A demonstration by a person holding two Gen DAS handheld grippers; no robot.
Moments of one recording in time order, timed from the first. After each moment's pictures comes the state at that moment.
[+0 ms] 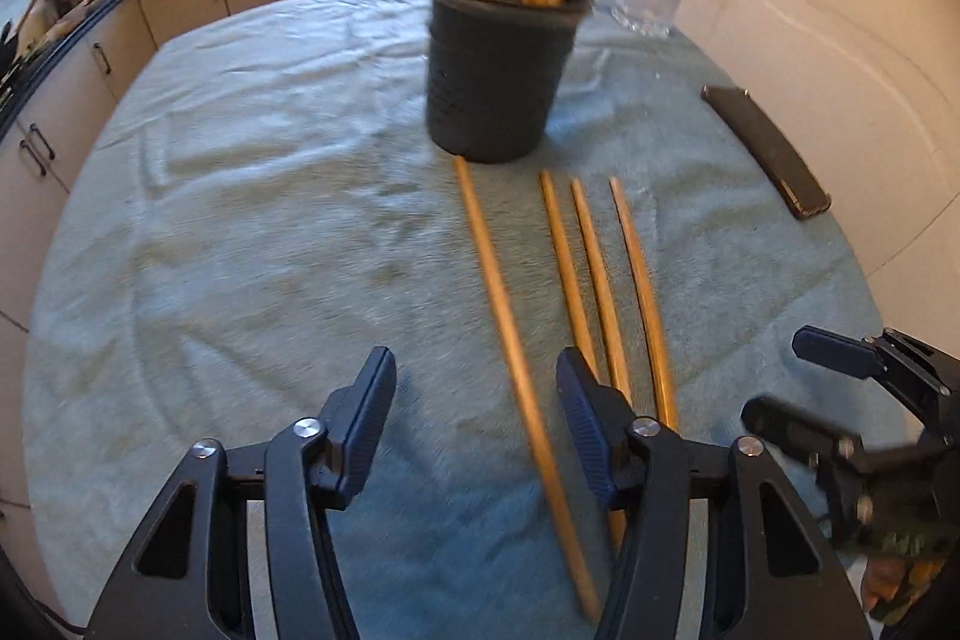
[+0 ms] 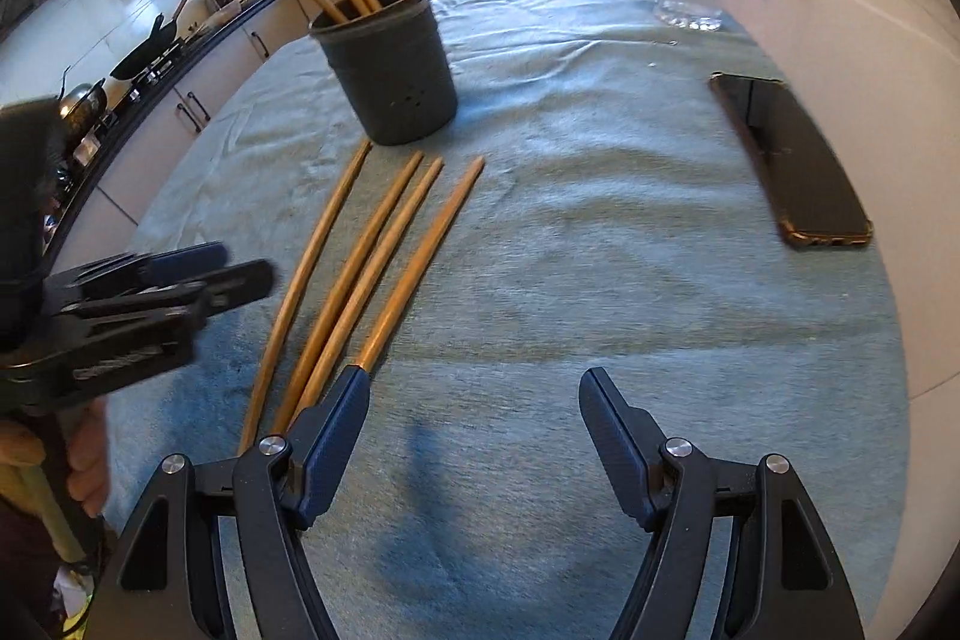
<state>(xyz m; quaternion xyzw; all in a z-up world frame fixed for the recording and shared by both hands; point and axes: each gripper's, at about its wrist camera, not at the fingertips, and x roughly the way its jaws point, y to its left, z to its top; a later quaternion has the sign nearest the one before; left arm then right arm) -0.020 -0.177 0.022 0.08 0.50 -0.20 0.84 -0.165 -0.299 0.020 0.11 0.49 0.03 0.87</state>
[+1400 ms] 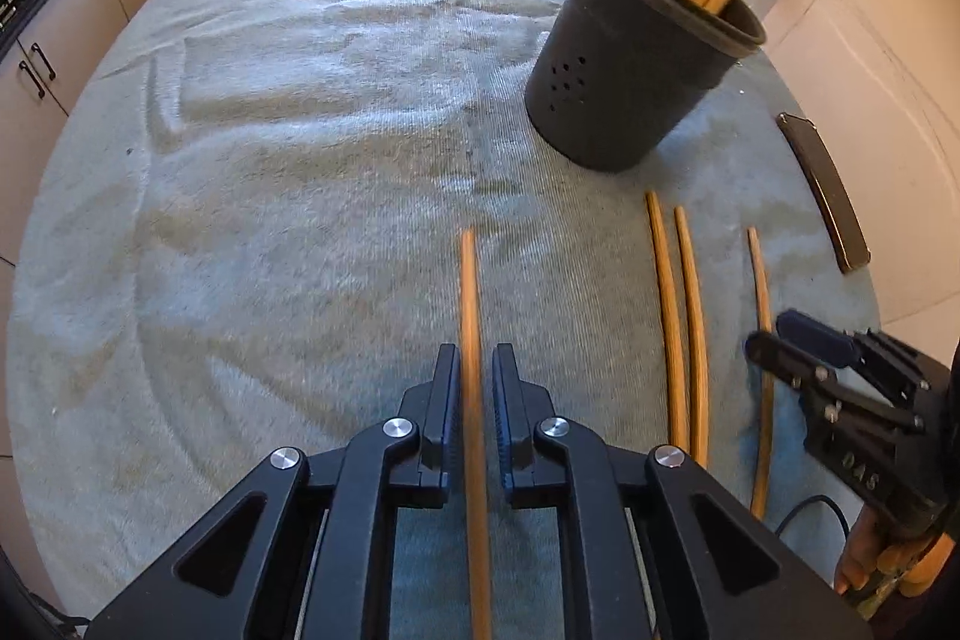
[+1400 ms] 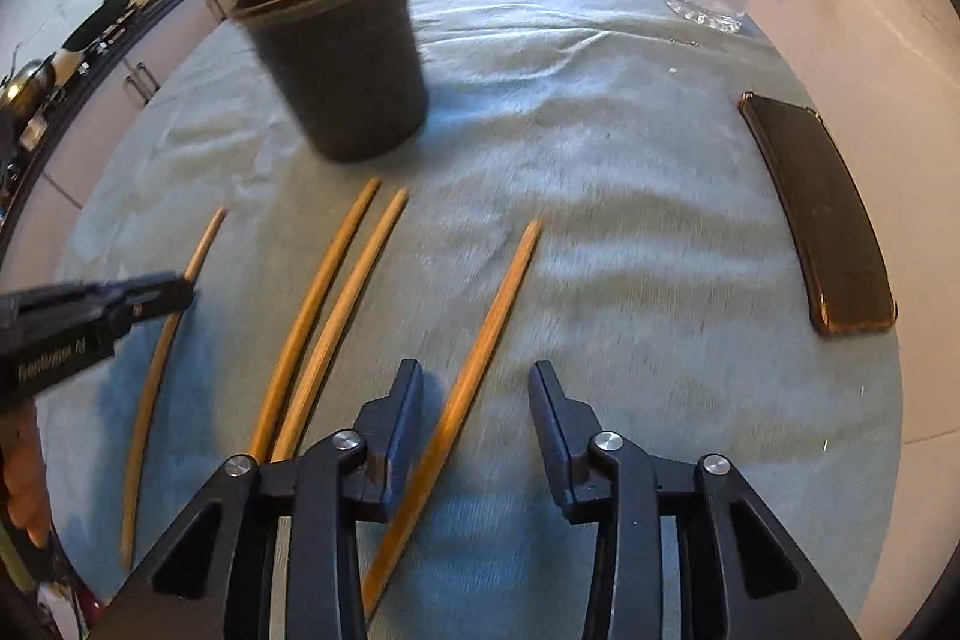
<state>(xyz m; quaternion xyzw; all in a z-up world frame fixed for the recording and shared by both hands) 0.032 -0.140 0.014 0.02 0.57 -0.17 0.80 -0.089 -0.295 0.006 0.07 0.54 -0.02 0.84</state>
